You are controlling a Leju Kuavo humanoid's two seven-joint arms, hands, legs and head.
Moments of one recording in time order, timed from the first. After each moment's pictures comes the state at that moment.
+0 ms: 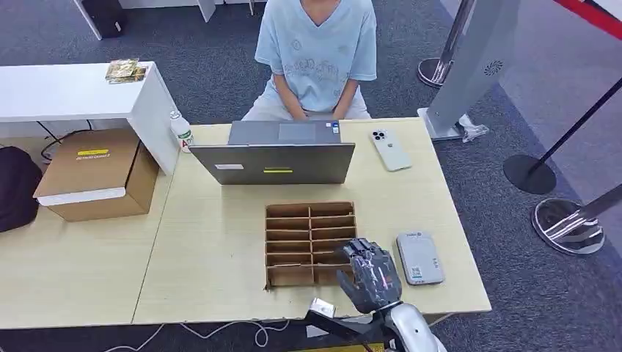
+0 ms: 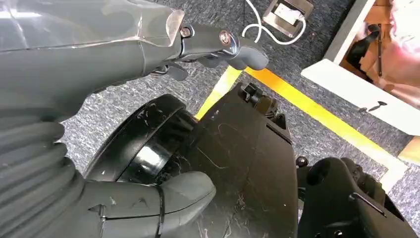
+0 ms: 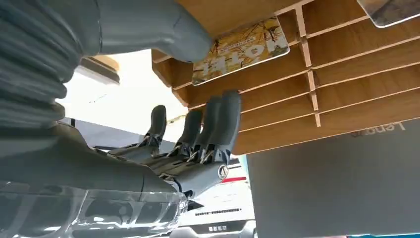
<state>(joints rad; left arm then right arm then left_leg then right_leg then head) -0.03 -0.14 0.72 -0.19 -1.43 -0.02 -0.65 0.01 -0.03 0.51 -1.40 1.29 -0.44 0.00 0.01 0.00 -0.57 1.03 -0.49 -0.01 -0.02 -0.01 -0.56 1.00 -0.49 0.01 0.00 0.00</state>
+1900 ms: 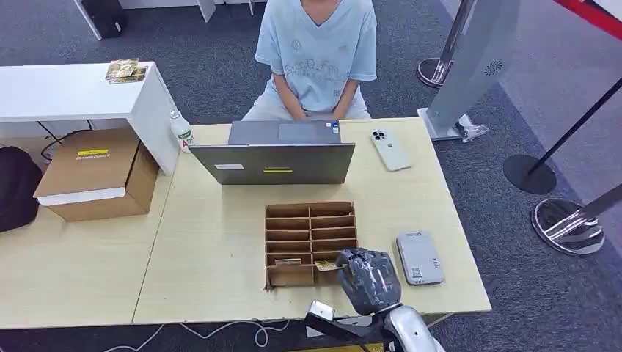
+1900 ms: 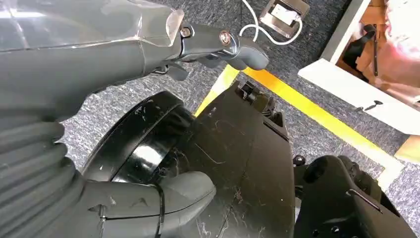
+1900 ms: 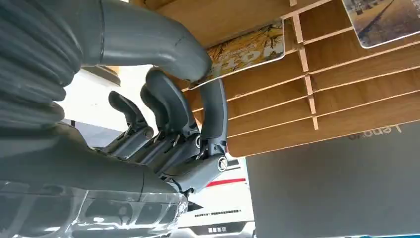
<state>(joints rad) -0.03 -0.14 0.72 -0.19 -1.43 -0.01 -0.66 0.02 -0.03 0.51 -1.41 1.29 -0.44 0.00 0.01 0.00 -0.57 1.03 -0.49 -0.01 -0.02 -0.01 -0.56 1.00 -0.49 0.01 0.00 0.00</state>
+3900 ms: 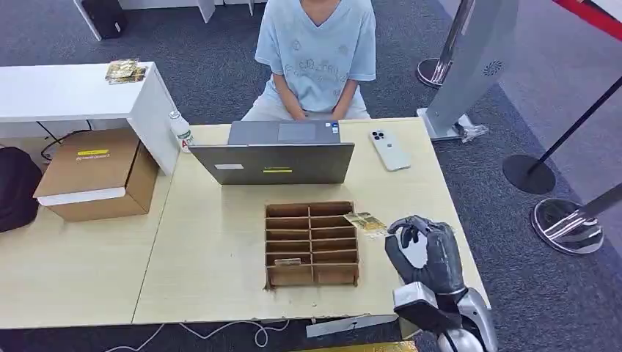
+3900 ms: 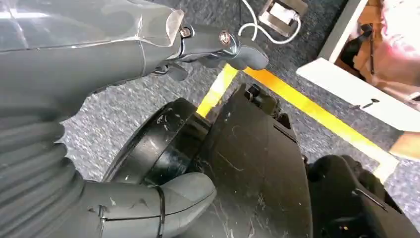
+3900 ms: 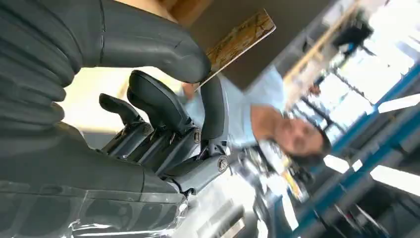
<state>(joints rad) -0.02 -0.10 0.54 -0.19 -1.26 -0.03 -0.68 0.04 -0.13 0.30 -1.76 0.66 -0.37 -0.34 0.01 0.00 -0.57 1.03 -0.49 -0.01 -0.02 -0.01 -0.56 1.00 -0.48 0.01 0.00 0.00</state>
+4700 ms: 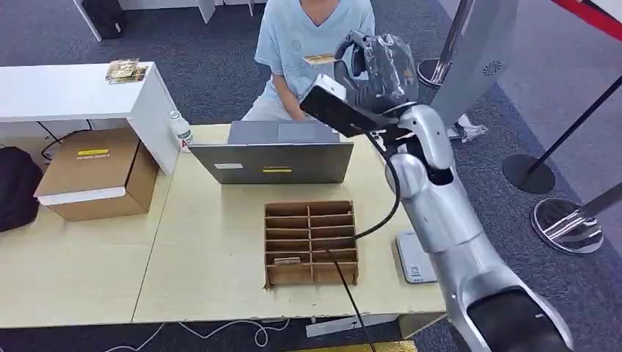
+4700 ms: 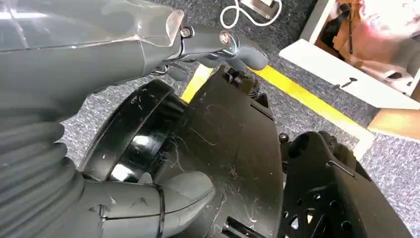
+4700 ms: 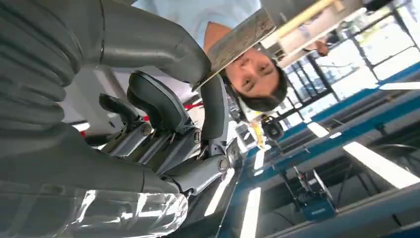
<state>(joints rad) -0.01 -0.08 0.28 -0.21 -1.00 -0.12 -0.70 -0.89 0.05 0.44 -1.21 0.95 -0.19 0.04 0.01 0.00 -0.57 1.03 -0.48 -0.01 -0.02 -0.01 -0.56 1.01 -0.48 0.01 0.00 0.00</state>
